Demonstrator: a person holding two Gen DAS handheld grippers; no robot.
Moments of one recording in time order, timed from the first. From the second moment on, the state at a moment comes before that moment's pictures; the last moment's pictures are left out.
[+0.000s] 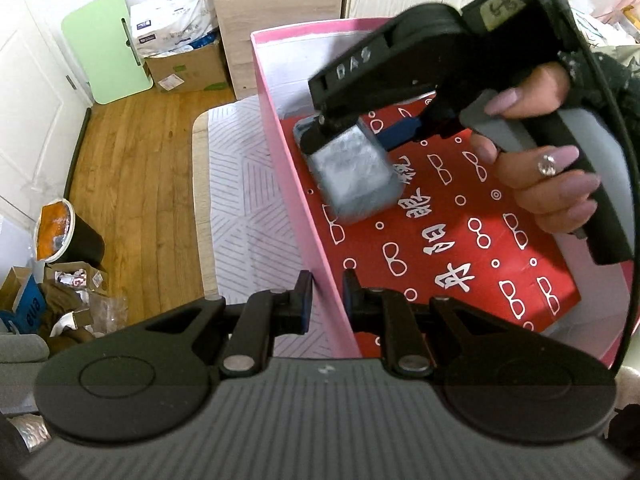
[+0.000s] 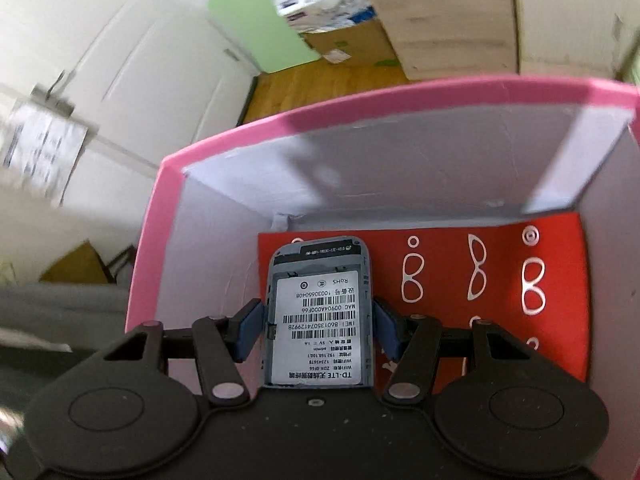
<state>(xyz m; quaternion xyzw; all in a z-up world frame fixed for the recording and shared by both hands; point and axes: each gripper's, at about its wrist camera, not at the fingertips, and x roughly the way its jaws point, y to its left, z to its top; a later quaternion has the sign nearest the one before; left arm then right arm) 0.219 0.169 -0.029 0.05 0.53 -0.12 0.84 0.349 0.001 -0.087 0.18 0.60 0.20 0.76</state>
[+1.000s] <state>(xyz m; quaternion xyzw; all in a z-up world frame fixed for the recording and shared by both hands) 0.223 0.180 -0.033 0.01 0.52 -0.11 0.84 0.195 -0.193 0.005 0.00 0.43 0.12 0.90</state>
